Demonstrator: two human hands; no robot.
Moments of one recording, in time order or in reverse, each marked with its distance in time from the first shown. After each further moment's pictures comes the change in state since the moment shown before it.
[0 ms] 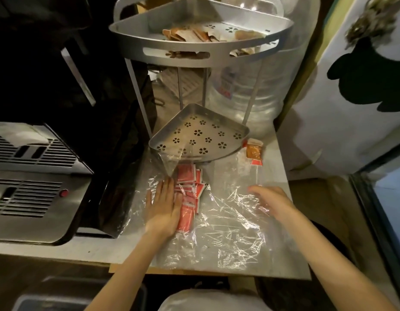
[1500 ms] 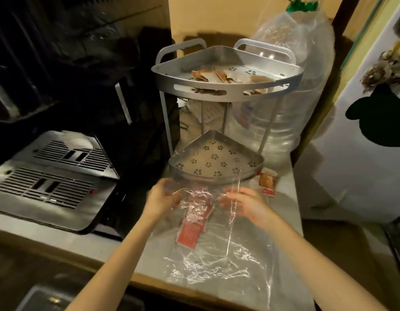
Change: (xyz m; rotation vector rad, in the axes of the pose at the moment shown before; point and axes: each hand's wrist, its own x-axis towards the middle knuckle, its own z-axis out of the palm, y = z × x) left_hand 0.008 0.032 -0.104 -0.773 0.142 -0.294; right_hand 0.002 -0.049 0.049 0.145 -0.504 -0.301
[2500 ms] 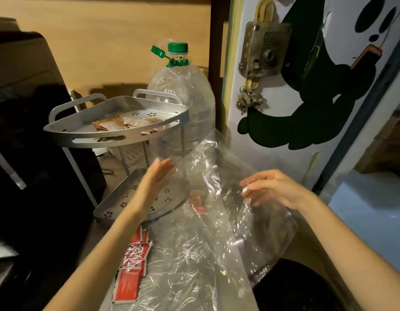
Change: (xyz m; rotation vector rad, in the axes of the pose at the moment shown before) left_hand -0.006 0.149 0.072 -0.431 -0.619 0.404; right_hand -0.147 -0.101 -0.163 -0.313 0.105 -0.343
